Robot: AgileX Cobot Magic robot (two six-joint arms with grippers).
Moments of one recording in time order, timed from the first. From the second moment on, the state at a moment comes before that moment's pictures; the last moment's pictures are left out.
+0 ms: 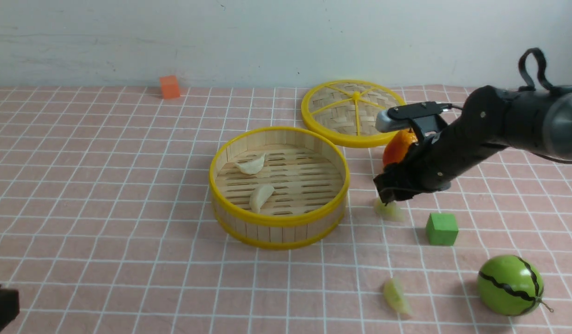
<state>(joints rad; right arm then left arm) 0.23 2.05 -1.47 0.32 0.56 -0.29 -0.43 0.33 -0.43 0.19 0.64 -0.35</state>
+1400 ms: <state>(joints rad) 0.39 2.28 -1.72 1.16 0.31 -1.05 -0.43 0.23 -0.33 0.33 0.50 -0.46</state>
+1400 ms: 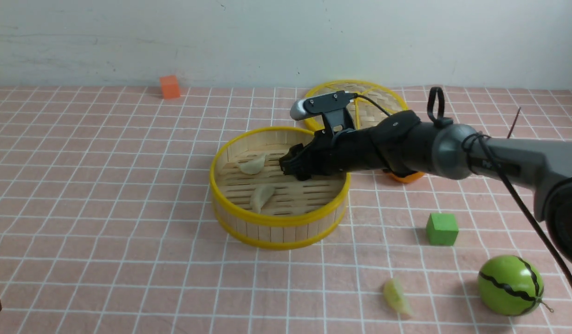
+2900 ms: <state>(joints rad) 0.51 1.72 -1.40 0.18 0.81 -0.14 -0.43 0.24 -0.33 0.31 0.44 -0.47</state>
